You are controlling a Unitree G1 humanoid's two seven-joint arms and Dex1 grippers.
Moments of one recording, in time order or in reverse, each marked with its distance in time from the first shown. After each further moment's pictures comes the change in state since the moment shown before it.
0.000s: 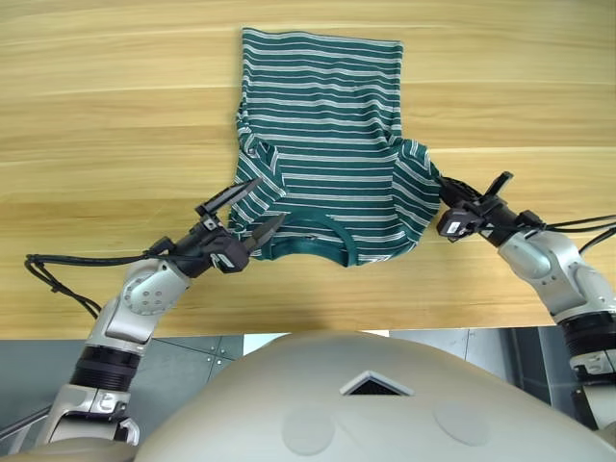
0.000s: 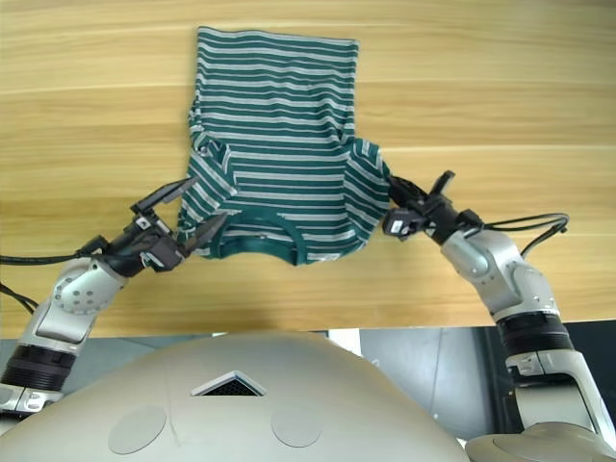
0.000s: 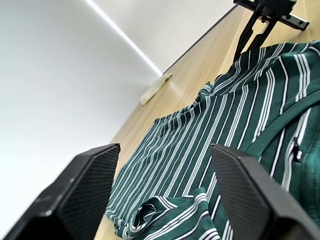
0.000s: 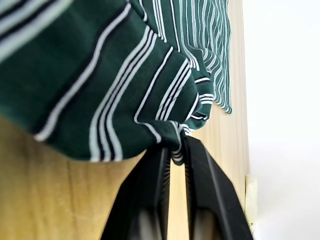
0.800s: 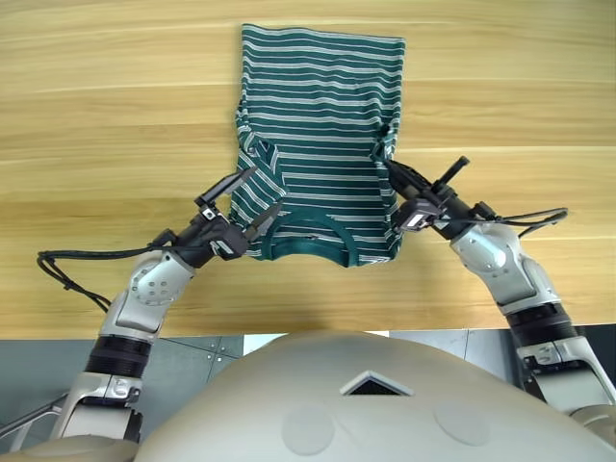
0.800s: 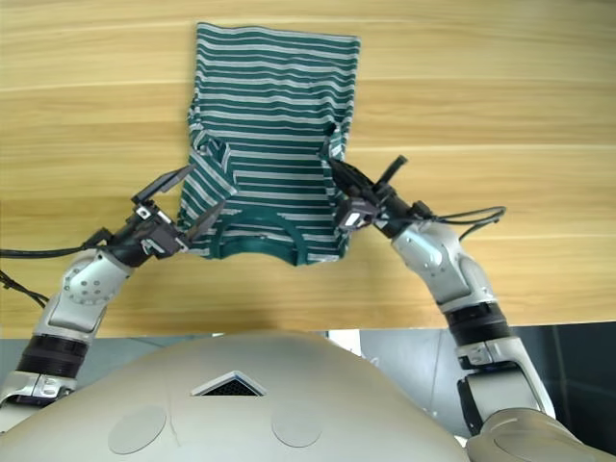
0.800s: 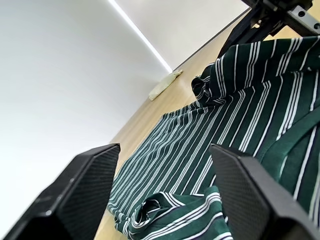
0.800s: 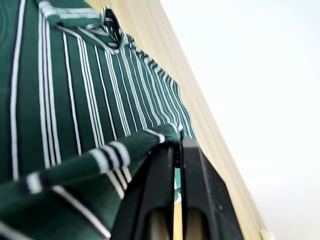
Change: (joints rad) left arm -0.058 -0.066 0.003 0.111 -0.017 -0.031 0.001; right arm -0.071 0.220 0.076 -0.111 0.156 -0.084 0.015
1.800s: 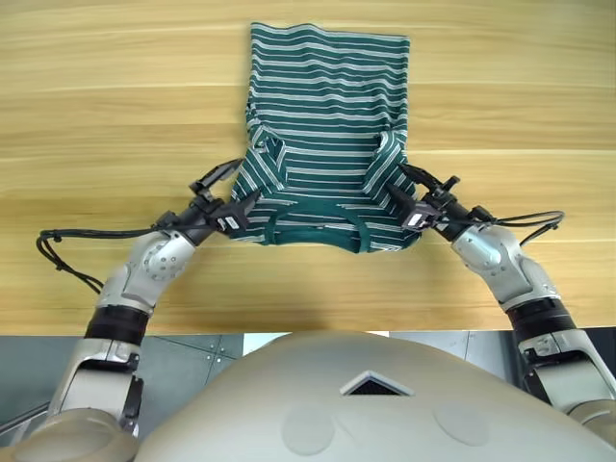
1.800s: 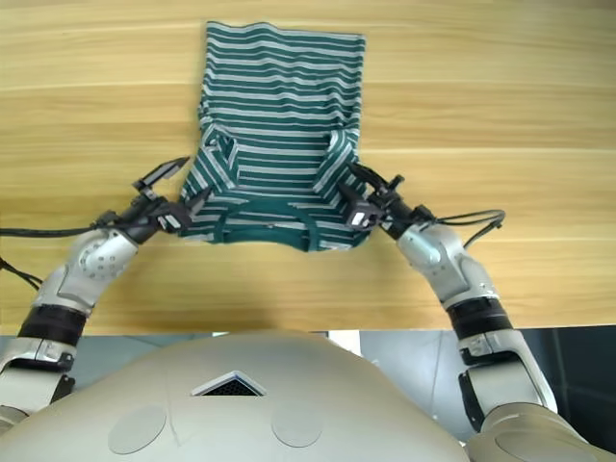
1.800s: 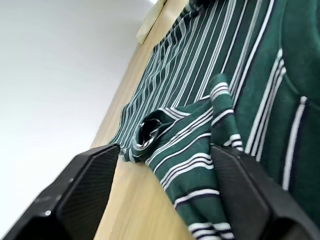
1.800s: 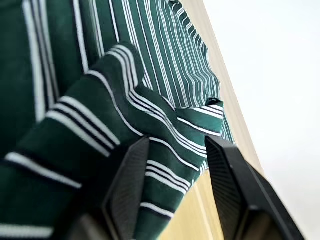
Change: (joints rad) left arm -0.194 0.013 -0.014 0.299 0.348 0.121 0.202; right arm -0.032 -0.021 0.002 0.202 -0.079 0.046 -0.050
